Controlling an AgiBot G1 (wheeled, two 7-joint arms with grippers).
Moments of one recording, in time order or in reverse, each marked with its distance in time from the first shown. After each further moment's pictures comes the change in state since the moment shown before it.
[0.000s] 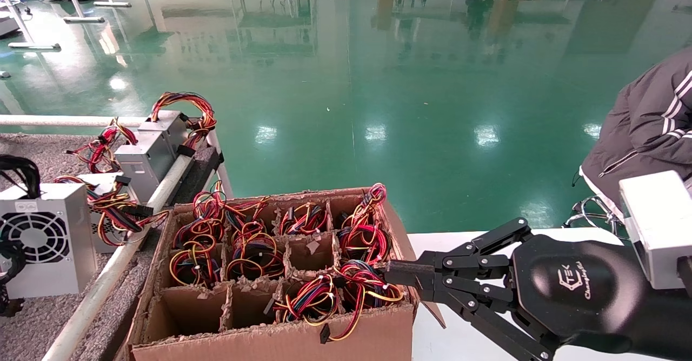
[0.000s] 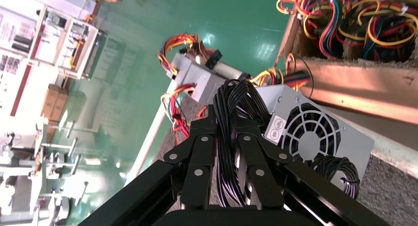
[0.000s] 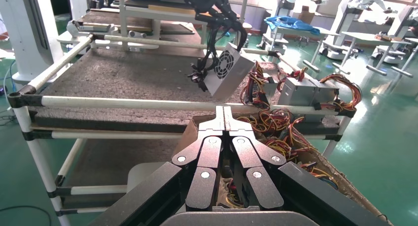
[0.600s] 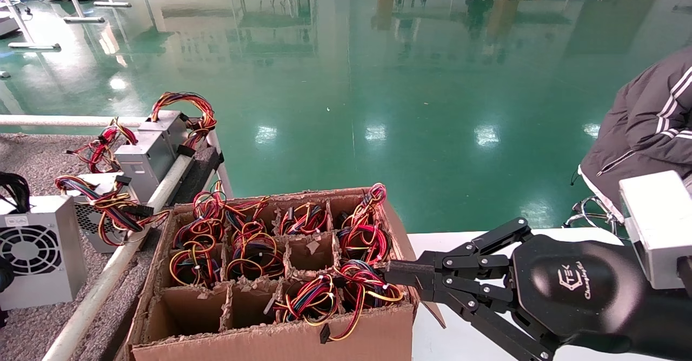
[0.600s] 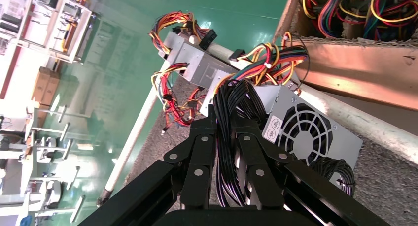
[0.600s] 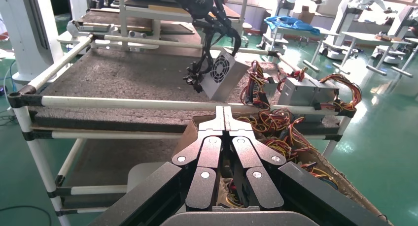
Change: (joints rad) left arm 0.047 -0.027 0.036 -0.001 -0.017 -0.044 -0.014; right arm 0.000 0.000 0.000 0.000 0.000 0.000 0.000
